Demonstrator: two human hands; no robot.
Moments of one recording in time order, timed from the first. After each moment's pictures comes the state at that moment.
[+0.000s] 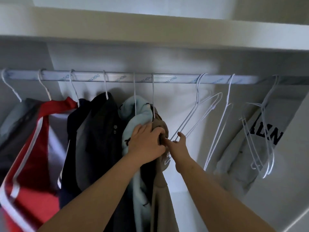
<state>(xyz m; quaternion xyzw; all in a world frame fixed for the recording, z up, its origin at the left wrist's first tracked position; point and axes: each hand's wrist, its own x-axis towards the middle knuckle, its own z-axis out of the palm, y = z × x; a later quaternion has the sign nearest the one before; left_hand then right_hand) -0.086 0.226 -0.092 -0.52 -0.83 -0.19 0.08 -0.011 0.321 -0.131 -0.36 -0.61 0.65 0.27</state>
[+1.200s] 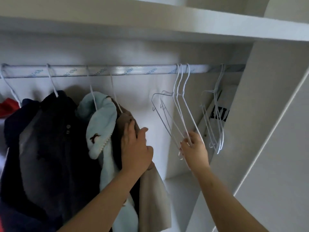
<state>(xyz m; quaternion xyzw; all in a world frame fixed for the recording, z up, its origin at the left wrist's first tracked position) -0.016 0.266 -0.142 -0.47 -0.81 -0.34 0.12 0.122 0.351 -0.136 -0.45 -0.65 0.45 0.41</state>
